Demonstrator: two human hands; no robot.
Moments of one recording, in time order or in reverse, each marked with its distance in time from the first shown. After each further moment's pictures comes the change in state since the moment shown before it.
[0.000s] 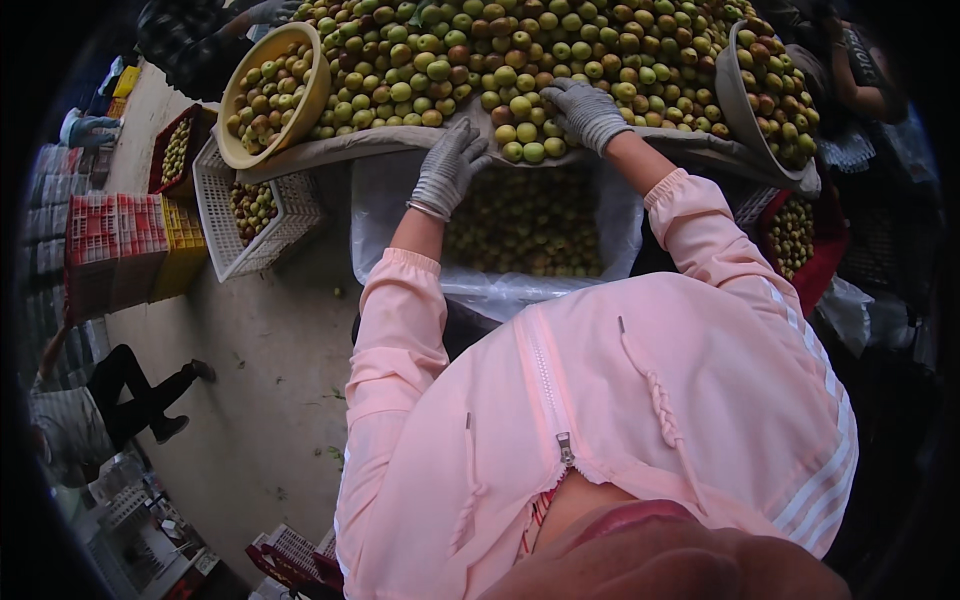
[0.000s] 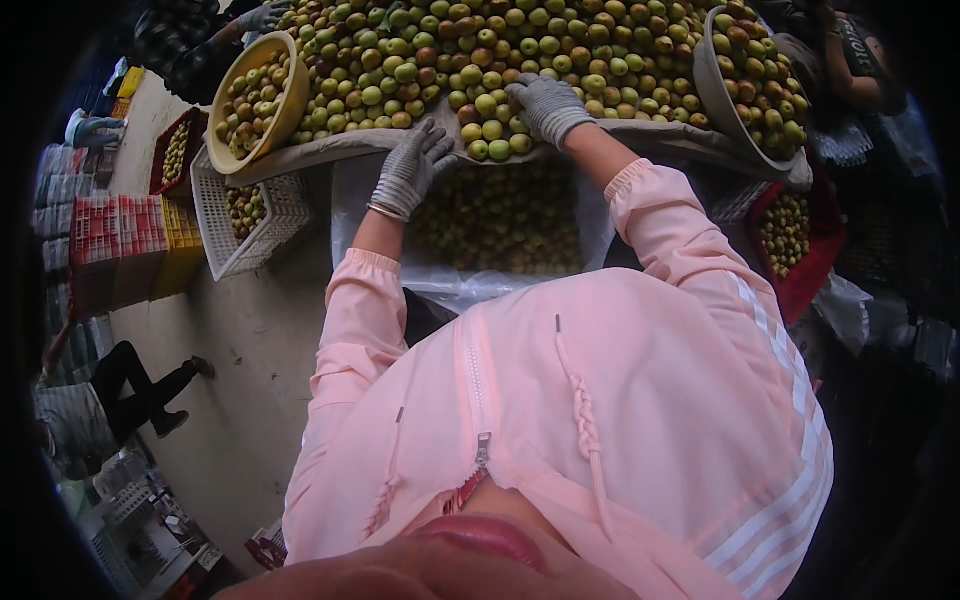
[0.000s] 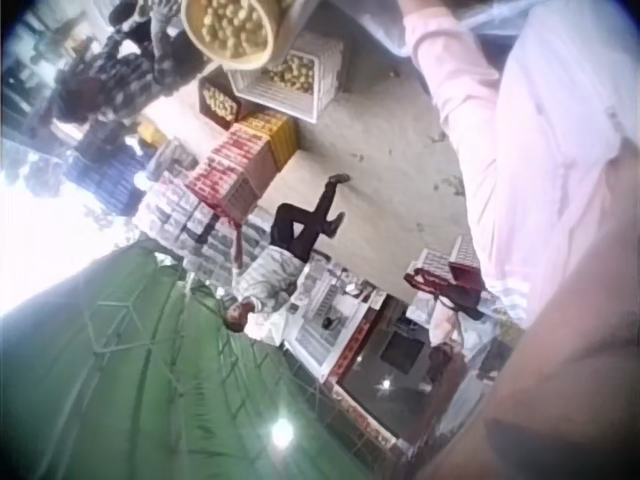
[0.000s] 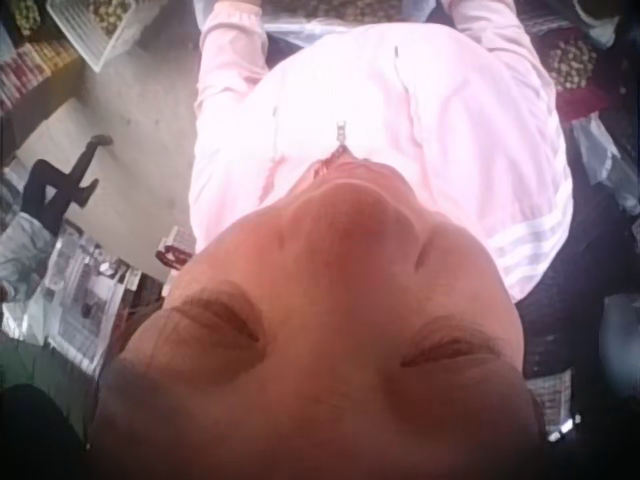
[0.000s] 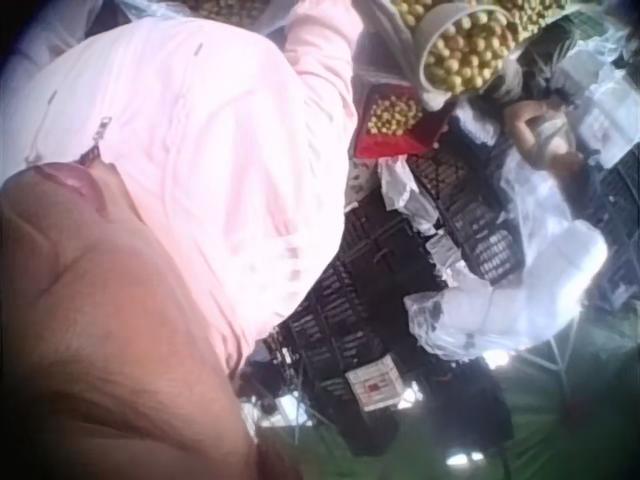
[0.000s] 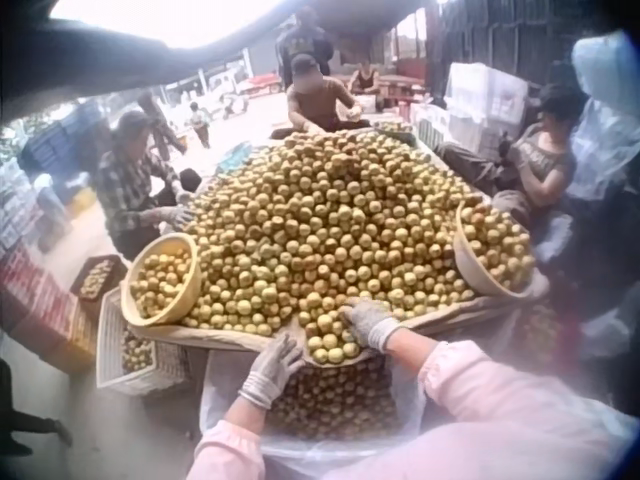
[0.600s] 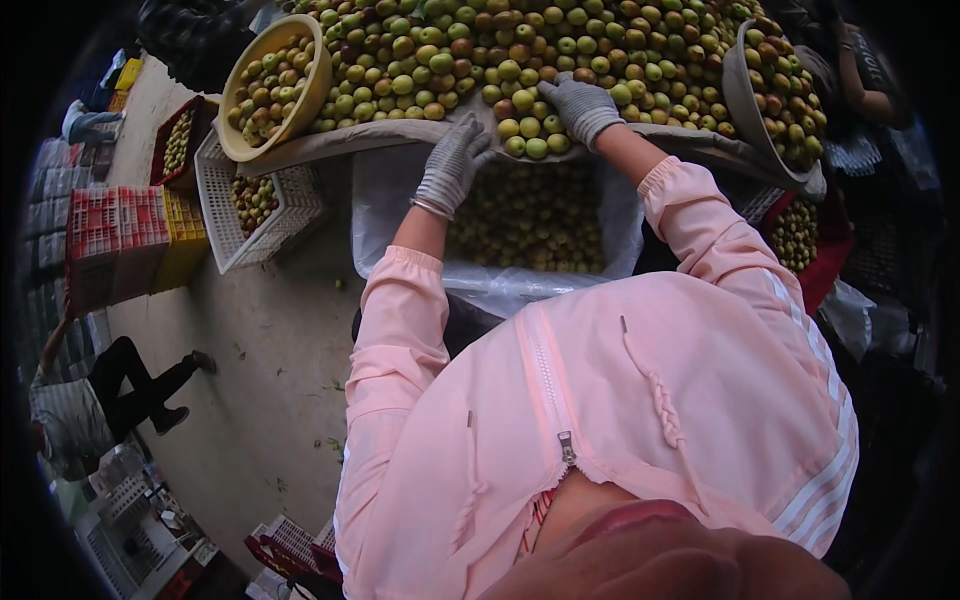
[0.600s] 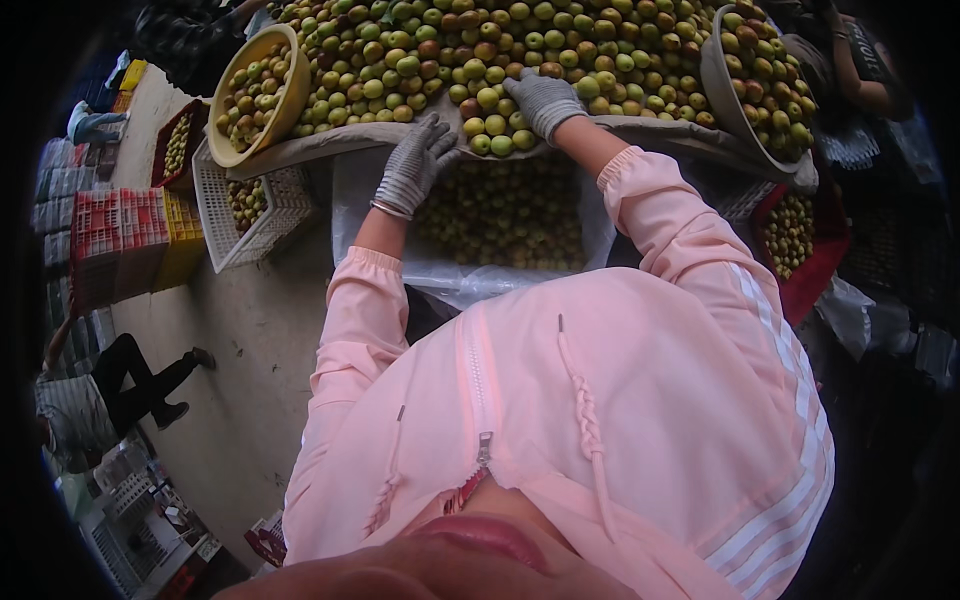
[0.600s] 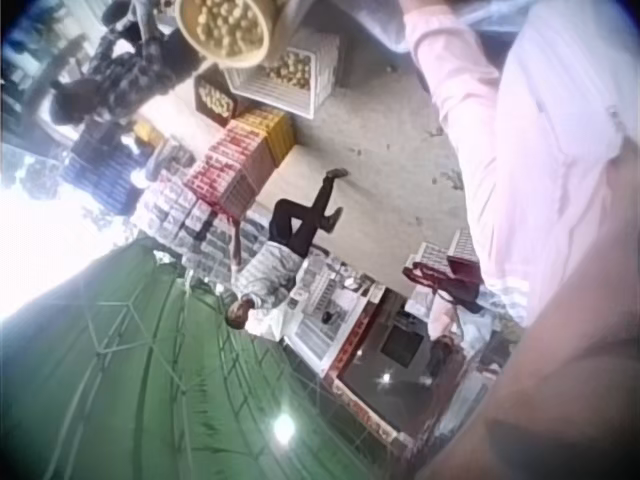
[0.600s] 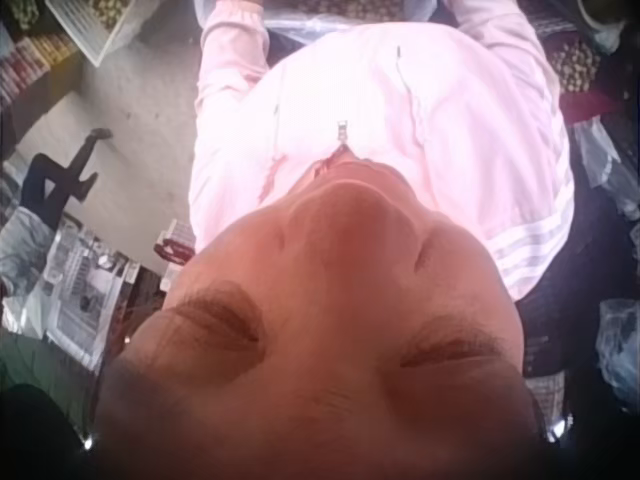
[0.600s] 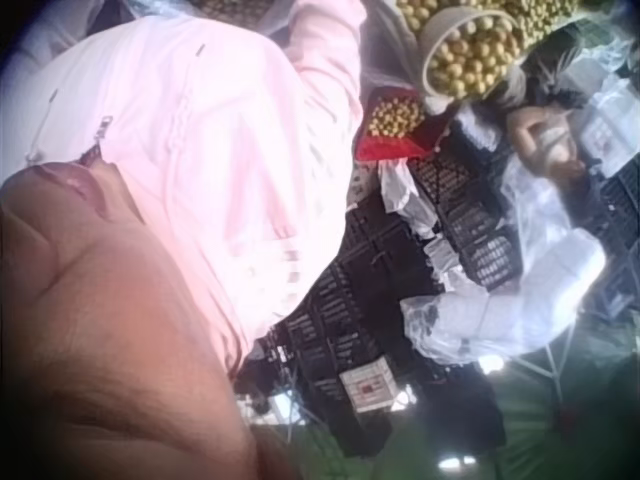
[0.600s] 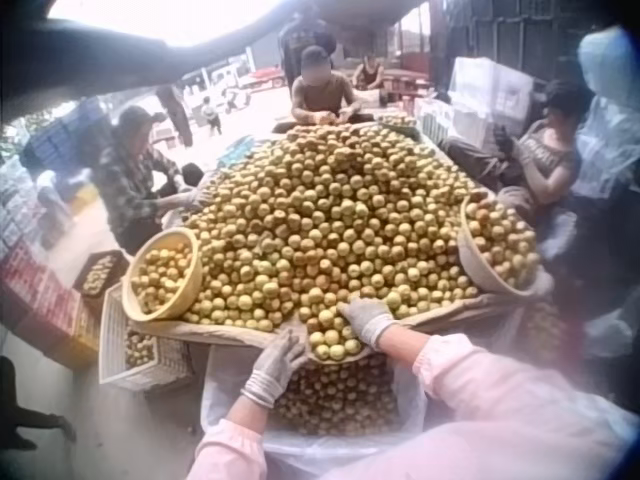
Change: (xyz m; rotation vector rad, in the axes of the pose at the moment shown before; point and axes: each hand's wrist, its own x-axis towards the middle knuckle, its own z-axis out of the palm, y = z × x) left_hand 0.003 -0.005 -0.005 -0.006 -0.033 0.040; right_hand 0.013 -0.015 -0.003 -0.116 -0.115 0.073
